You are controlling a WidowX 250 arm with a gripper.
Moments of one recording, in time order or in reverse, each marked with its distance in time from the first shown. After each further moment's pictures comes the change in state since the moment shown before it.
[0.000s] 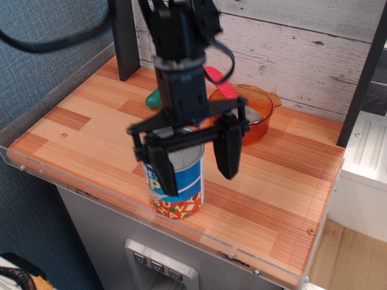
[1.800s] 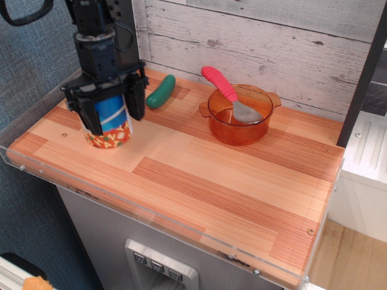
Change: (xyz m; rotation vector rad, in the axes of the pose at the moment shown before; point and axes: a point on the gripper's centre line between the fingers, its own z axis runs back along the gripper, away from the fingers) arm 0.172 0.066 0.009 0.028 -0.119 0.327
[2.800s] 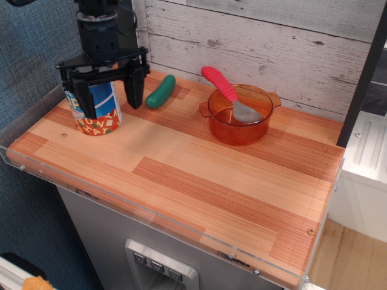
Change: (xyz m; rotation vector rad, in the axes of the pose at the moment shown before) arm -0.017 -0.004 0.024 0.042 -0.055 -0.192
